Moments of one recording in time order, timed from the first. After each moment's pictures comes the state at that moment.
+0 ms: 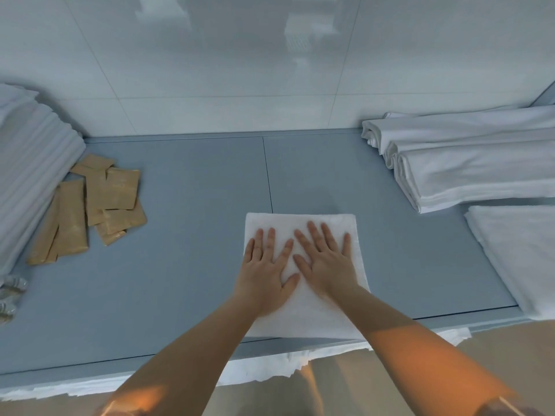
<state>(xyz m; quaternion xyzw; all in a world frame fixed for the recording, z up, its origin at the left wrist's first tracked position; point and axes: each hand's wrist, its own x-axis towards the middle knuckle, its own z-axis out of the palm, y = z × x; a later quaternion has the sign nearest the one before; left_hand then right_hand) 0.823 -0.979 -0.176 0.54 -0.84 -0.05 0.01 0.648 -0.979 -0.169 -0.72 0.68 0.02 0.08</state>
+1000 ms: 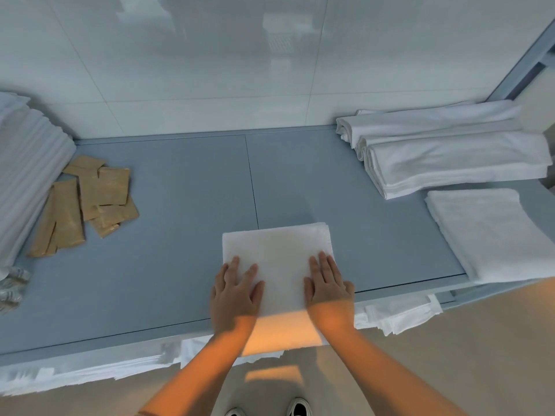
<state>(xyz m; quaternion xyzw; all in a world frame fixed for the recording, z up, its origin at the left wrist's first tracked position) 0.834 -0.883 -0.160 0.69 -0.69 -0.16 0.12 0.644 -0.862 -0.166 -0.60 0.79 -0.01 0.12</state>
